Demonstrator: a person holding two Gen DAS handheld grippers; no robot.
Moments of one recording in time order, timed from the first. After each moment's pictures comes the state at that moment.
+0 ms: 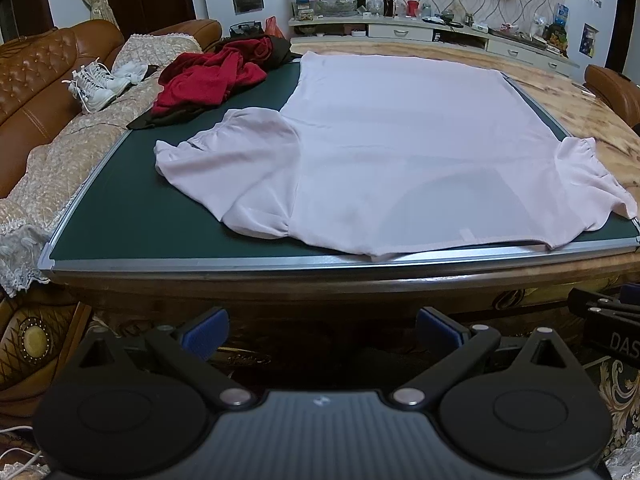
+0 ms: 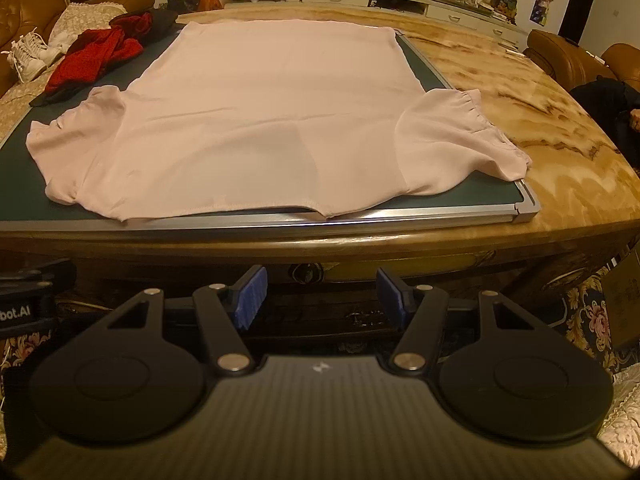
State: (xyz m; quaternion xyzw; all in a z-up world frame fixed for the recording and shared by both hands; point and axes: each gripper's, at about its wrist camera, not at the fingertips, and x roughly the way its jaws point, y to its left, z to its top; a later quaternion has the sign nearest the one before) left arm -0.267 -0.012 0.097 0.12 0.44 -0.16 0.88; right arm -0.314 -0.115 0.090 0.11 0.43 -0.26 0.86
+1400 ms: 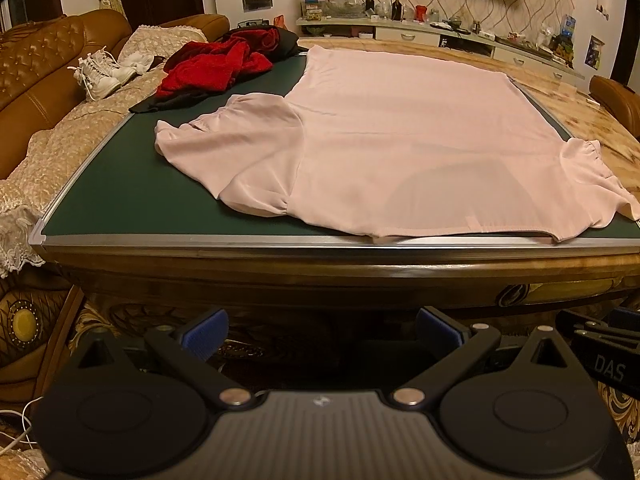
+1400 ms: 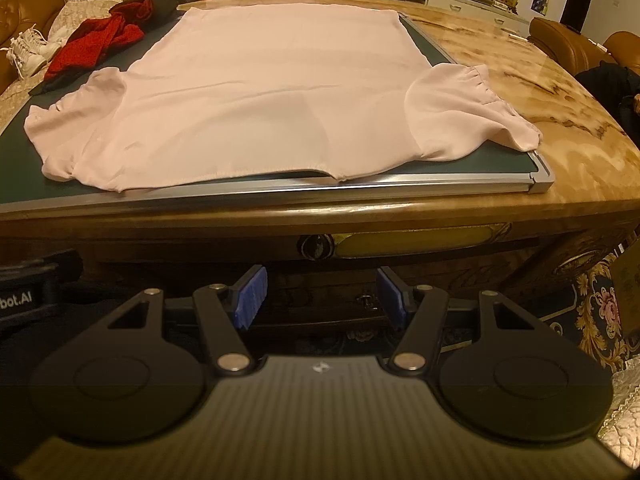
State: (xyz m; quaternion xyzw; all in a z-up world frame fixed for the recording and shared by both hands) left arm -0.274 -0.005 0.074 0.10 0.43 -0.16 0.88; right arm -0.318 -0.104 0.062 0.12 0.44 -0.26 0.85
